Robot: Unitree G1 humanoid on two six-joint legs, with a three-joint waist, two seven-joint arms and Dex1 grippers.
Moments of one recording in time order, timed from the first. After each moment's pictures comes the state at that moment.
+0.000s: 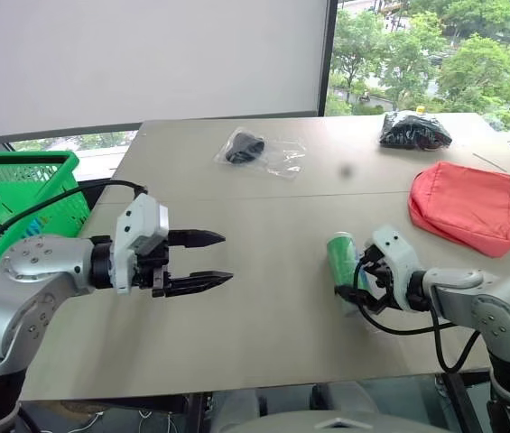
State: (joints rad) left arm -0.05 0.98 0.28 -0.51 -0.73 0.65 -1.14; right arm -0.28 -0.50 0.04 -0.65 0.60 1.60 0.31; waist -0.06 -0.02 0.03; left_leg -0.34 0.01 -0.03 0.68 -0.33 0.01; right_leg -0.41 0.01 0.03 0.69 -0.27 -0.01
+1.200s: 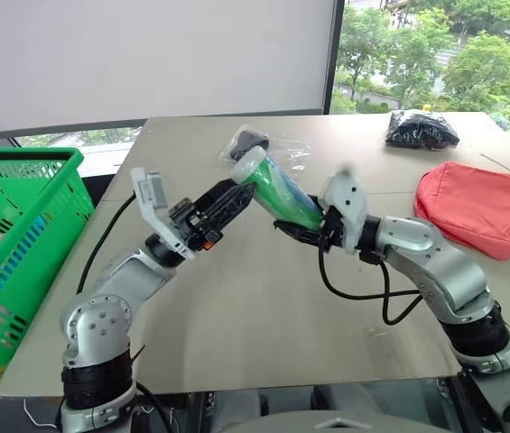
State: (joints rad) left arm -0.19 0.38 0.31 -0.44 -1.19 0.77 -0.48; right arm -0.48 -0.41 0.30 -0.40 0.35 0.63 0.61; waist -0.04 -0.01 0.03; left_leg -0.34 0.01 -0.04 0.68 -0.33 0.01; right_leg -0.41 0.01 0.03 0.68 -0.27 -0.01
